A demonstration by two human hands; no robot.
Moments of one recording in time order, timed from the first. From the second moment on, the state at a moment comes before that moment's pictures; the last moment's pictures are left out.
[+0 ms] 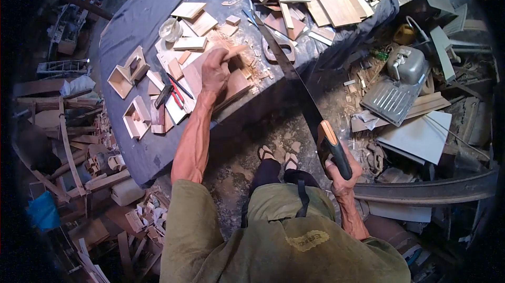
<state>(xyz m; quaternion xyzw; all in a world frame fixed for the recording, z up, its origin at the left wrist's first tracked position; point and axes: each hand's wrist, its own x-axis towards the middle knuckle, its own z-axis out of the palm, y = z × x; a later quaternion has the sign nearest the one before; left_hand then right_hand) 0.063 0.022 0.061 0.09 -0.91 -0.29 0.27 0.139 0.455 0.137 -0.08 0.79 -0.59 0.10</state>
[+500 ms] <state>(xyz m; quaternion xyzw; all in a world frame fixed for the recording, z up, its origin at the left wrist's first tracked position) 0.049 0.006 0.046 0.31 -0.92 -0.16 0.17 0.138 0.439 0.140 -0.14 0.78 -0.60 0.11</state>
